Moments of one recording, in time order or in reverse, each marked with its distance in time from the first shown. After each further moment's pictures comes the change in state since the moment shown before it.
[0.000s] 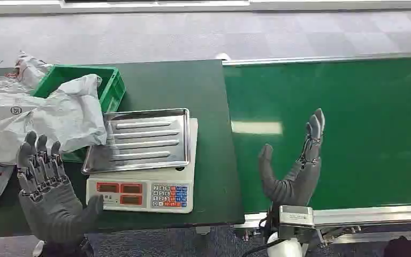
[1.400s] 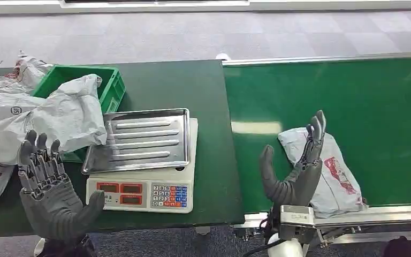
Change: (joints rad) left arm -0.015 0.000 0.000 0.014 -0.015 0.042 0.000; right arm 0.010 0.009 -0.012 0.000 0.002 -0.001 0.000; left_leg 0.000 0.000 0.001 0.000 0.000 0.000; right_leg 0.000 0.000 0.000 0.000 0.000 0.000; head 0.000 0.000
